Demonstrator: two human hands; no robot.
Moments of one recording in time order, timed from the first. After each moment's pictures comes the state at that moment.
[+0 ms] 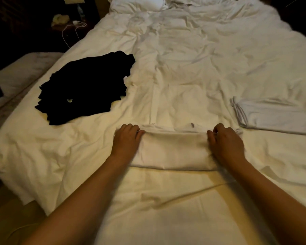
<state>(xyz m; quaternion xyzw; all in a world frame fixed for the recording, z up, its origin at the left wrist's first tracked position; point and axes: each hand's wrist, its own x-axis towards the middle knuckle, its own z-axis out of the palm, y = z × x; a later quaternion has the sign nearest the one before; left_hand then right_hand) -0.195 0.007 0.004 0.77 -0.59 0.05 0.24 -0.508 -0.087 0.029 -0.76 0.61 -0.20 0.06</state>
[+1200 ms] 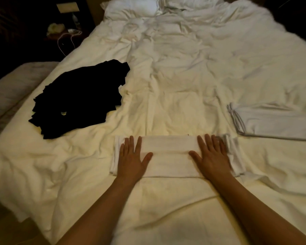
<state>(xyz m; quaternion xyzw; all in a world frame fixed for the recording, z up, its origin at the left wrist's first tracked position) -0.214 0.003 -0.049 0.80 -0.58 -0.05 0.11 -0.502 -0.095 -0.039 -0.81 0.58 -0.05 0.04</state>
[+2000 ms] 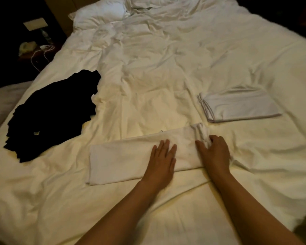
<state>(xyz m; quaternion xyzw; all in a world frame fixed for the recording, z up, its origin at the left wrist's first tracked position) -0.376 -0.032 -0.038 0.64 -0.76 -0.09 0.10 -0.567 -0.082 -0.017 -0.57 0.71 -0.33 0.24</state>
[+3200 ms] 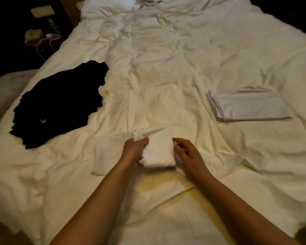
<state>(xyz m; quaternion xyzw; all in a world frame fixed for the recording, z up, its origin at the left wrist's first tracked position) -0.297 -0.041 0.024 0.75 -0.19 -0.45 0.45 -0.497 -0.045 -0.010 -0.59 0.47 -0.38 0.53</state>
